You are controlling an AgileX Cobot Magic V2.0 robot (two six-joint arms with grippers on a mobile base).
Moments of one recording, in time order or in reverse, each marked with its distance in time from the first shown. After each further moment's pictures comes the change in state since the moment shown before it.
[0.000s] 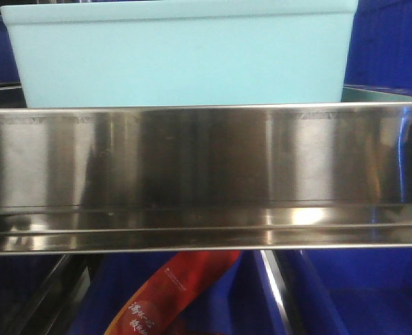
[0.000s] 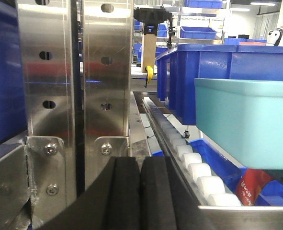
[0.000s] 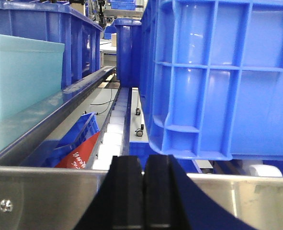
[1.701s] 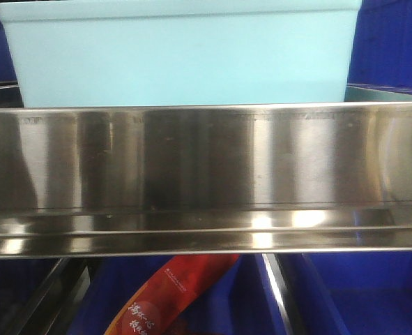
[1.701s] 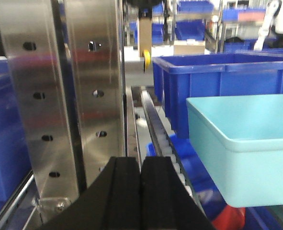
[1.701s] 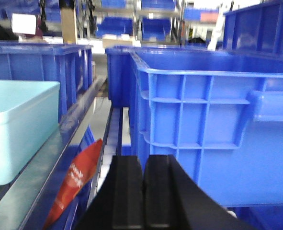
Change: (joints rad) left arm 0.000 0.234 -0.539 0.061 0.441 0.000; right arm 0.000 0.127 -0.484 0.002 0.426 0.000
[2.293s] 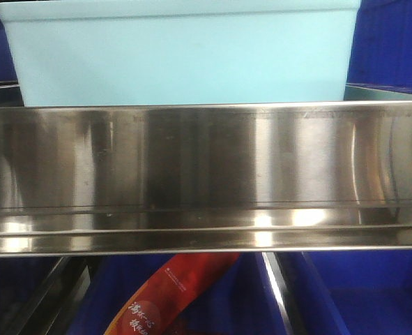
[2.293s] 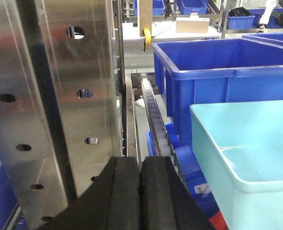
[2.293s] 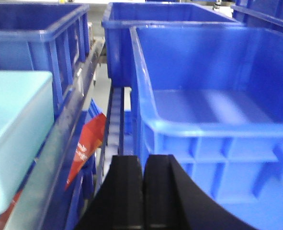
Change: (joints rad) left arm 0.000 0.323 -0.239 0.000 0.016 0.000; right arm 0.000 0.451 -0.299 0.019 0.038 0.000
